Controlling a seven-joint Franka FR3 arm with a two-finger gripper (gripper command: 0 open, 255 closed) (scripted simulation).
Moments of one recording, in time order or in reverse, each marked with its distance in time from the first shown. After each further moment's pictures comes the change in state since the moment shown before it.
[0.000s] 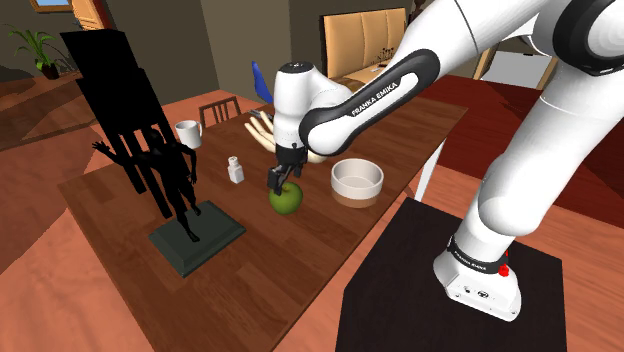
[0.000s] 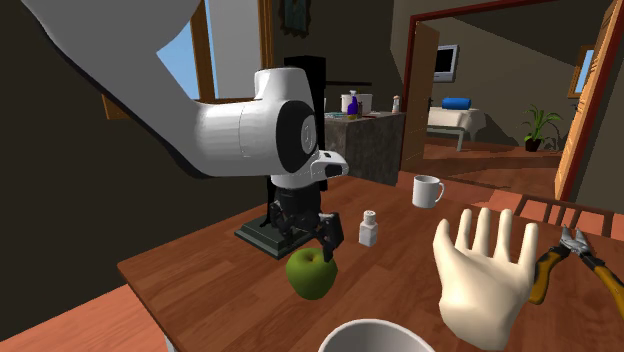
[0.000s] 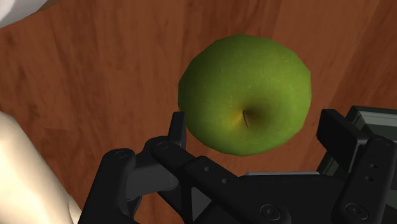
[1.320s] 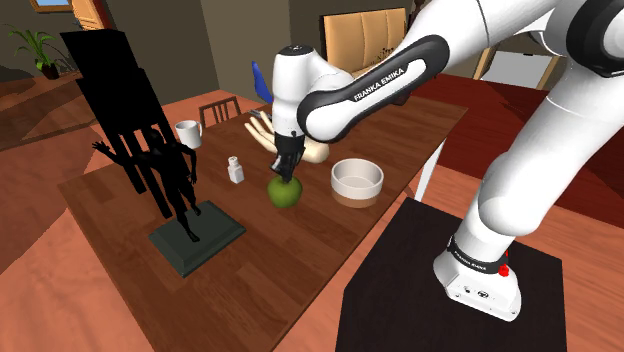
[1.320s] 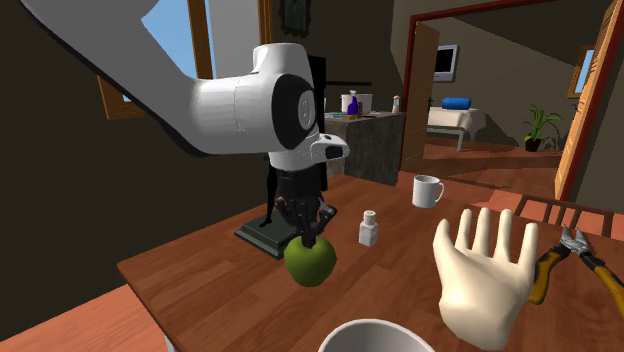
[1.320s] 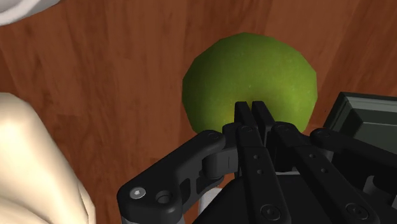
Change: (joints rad) arm 0.003 -0.044 -0.006 0.039 0.029 -0.078 -0.026
